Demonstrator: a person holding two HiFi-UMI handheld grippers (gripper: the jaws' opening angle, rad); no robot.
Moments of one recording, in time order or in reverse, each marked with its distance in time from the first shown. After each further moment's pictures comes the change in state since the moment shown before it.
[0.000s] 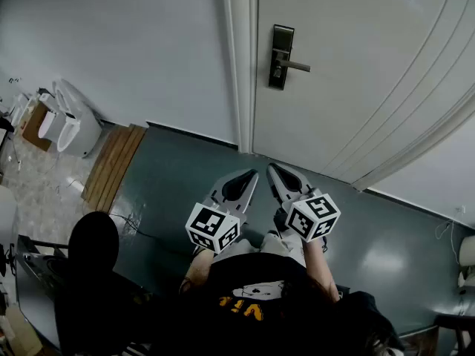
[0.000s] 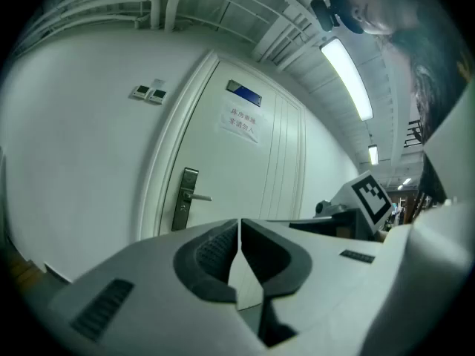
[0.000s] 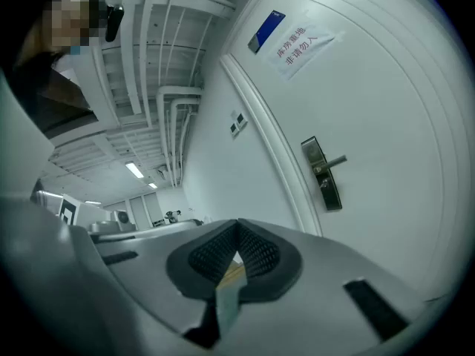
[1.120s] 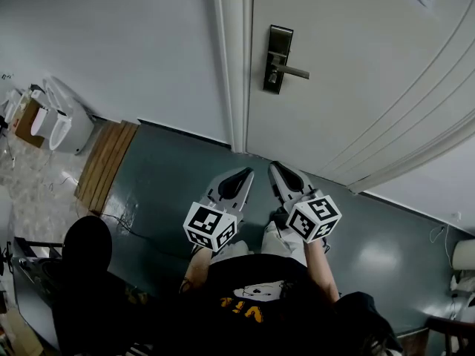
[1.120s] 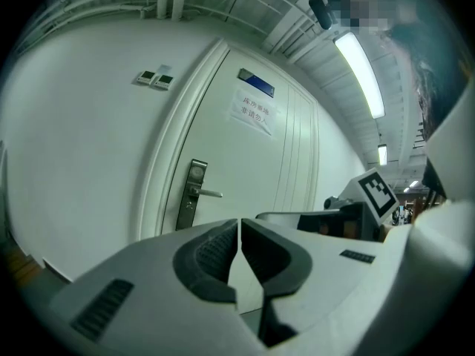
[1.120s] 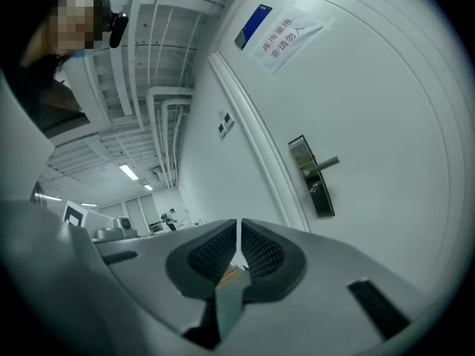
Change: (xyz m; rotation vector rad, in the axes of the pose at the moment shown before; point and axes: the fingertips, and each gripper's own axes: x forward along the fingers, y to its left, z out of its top) left arm 0.065 0.046 -0.012 -0.025 0.021 0.038; right arm 0.036 -0.067 0.018 0.012 -0.006 -0.013
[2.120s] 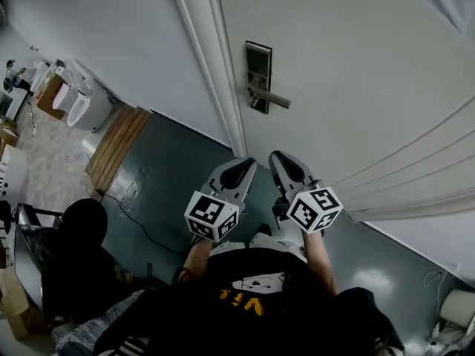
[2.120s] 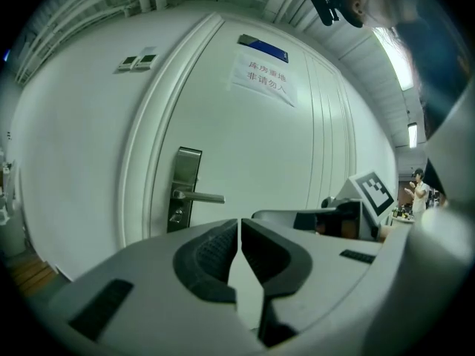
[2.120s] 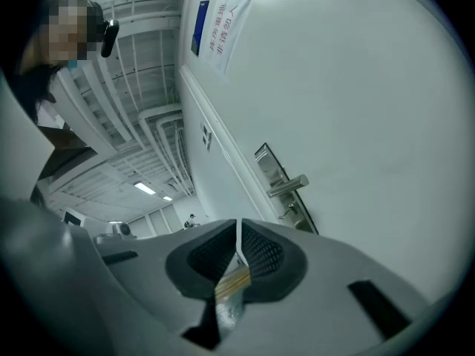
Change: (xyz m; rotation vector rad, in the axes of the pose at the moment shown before) left arm 0.198 0.004 0.012 0.032 0.055 0.186; right arm 0.048 -0.183 0.074 0.115 0.020 0.186
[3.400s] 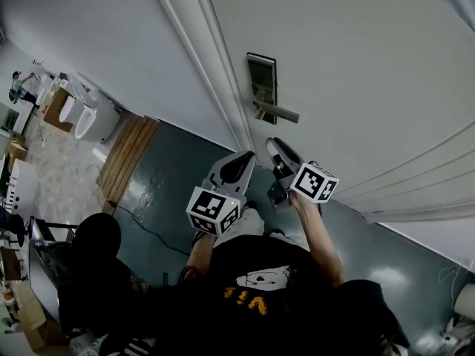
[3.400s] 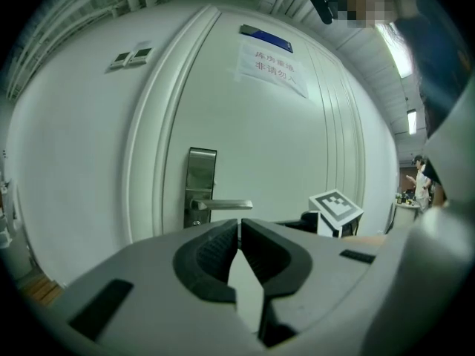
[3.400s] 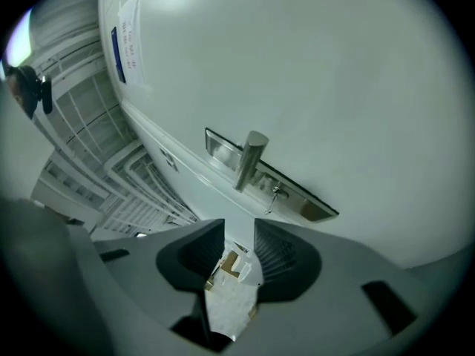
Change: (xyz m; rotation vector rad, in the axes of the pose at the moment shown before) left arm 0.040 0.061 0.012 0.074 0.029 0.013; right arm 0.095 -0.075 -0.019 0.459 -0.045 0.004
